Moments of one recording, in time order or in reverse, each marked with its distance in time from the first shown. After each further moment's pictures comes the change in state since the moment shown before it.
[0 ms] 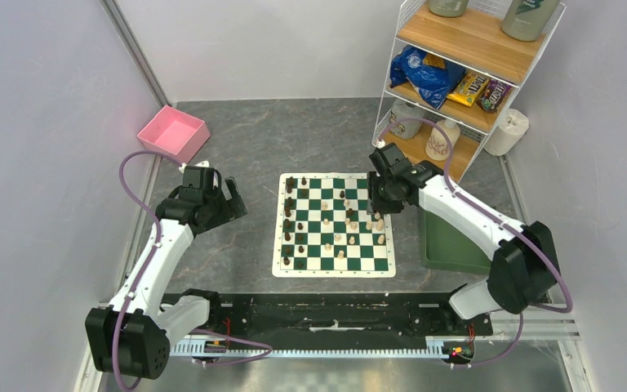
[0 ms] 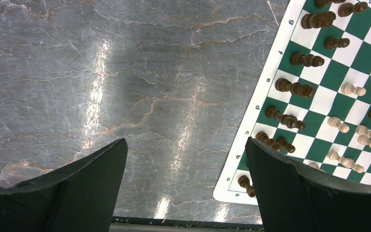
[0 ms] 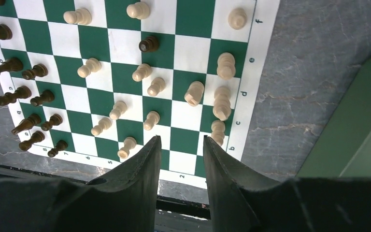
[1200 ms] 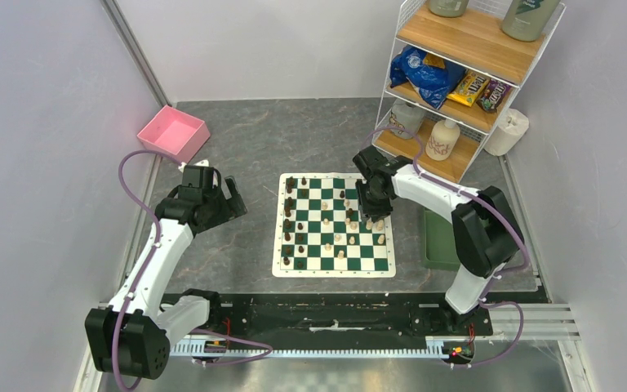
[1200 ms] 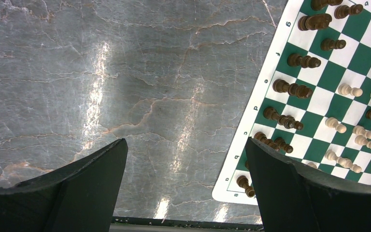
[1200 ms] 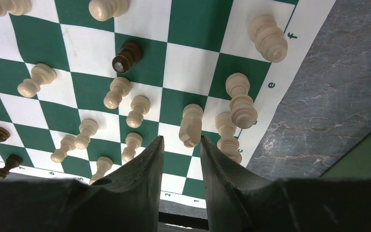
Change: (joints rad) left arm 0.000 0.000 0.009 -0.004 0.000 0.000; right arm 0.000 0.291 0.079 0.009 -0.053 -0.104
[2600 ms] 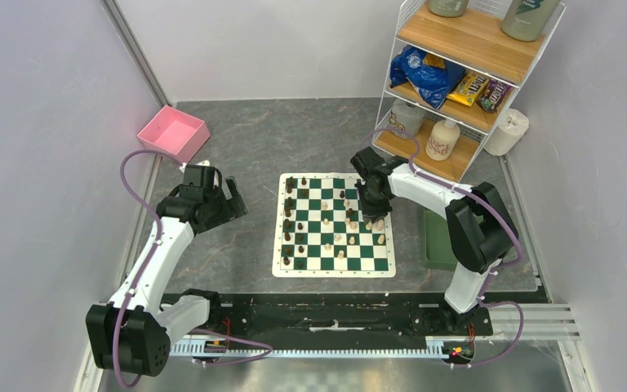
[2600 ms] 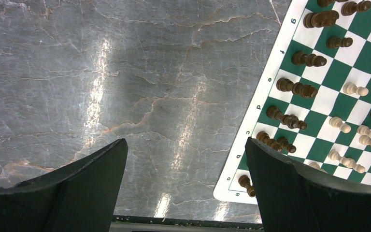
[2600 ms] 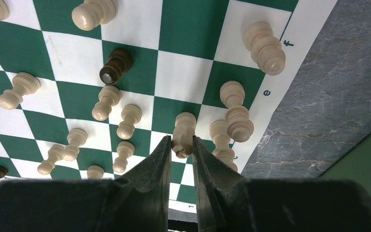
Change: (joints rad) left arm 0.000 0.017 0.000 -0.002 0.000 0.000; right arm 0.006 0.045 0.011 -0.002 0.028 -0.012
